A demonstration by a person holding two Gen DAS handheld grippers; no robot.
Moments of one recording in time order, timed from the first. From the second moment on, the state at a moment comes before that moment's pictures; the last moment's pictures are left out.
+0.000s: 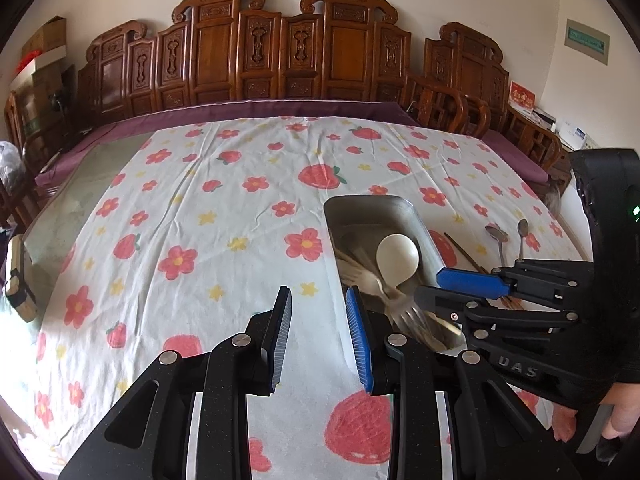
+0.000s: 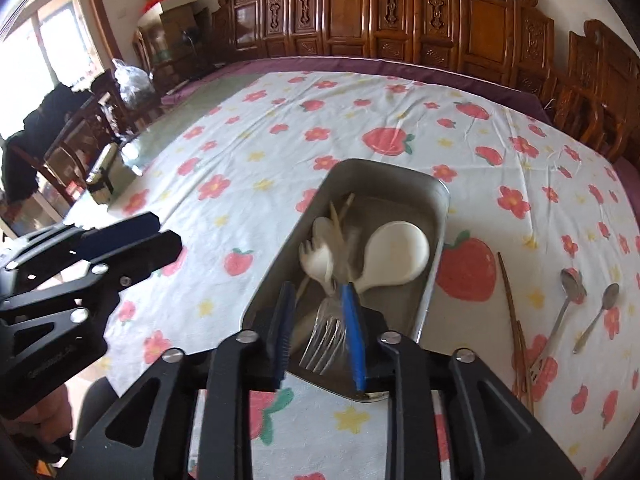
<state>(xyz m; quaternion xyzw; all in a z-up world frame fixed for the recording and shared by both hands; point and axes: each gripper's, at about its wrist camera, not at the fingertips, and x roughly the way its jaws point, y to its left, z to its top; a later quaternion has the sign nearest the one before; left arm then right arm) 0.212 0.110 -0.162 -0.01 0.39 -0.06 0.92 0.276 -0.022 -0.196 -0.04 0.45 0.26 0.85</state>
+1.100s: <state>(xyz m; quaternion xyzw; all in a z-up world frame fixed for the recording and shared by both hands) 0.176 -0.025 -0.190 0.03 0.41 -0.13 0.90 0.228 -0.232 -0.271 -0.07 0.49 0.18 0.85</state>
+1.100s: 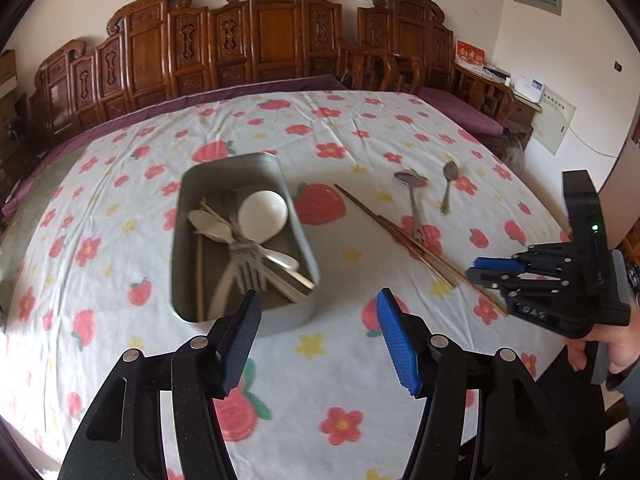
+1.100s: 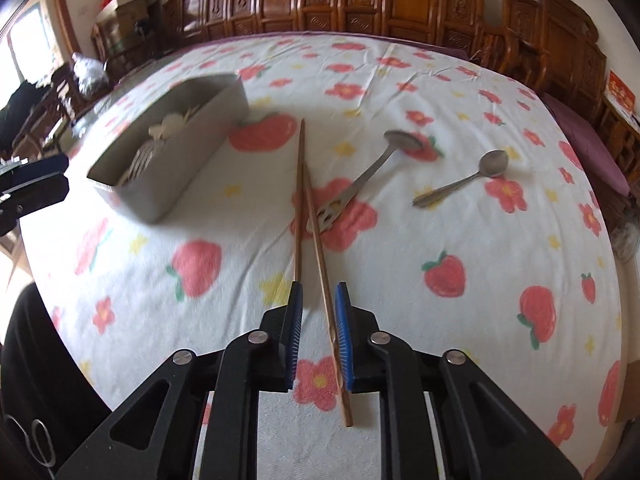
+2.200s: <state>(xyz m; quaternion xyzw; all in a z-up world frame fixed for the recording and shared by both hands) 0.203 -0.127 -0.225 0.05 0.46 -0.13 0.88 0.199 -0.298 -0.203 0.00 0.43 0.16 0.89</state>
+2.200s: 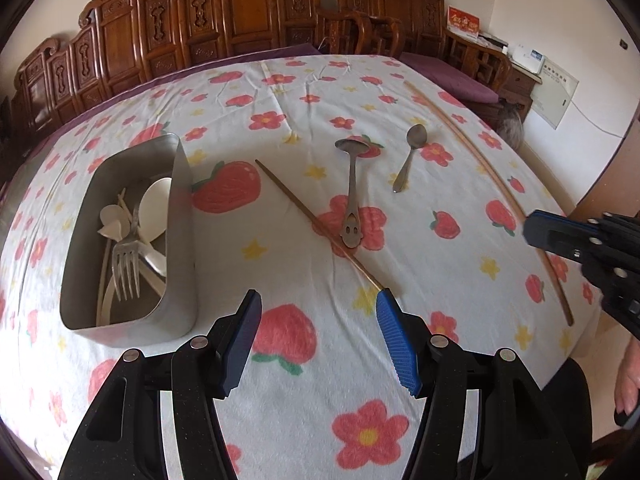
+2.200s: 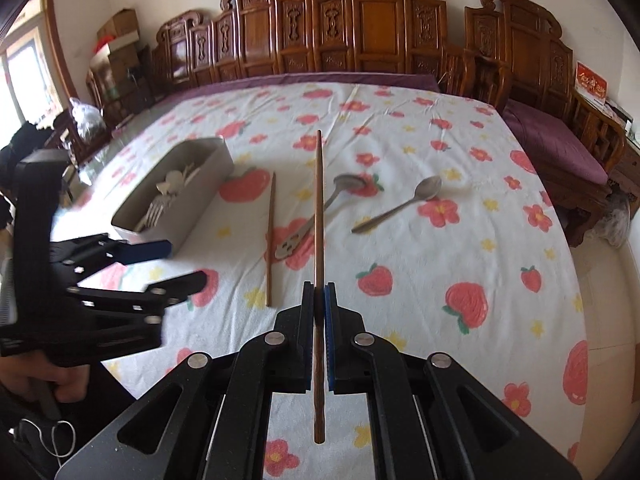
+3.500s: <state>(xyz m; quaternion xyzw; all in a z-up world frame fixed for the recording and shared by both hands) 0.314 -0.162 -0.269 0.08 0.56 -0.04 0.83 0.213 -0.324 -0.206 0.02 0.44 0.16 0.88</state>
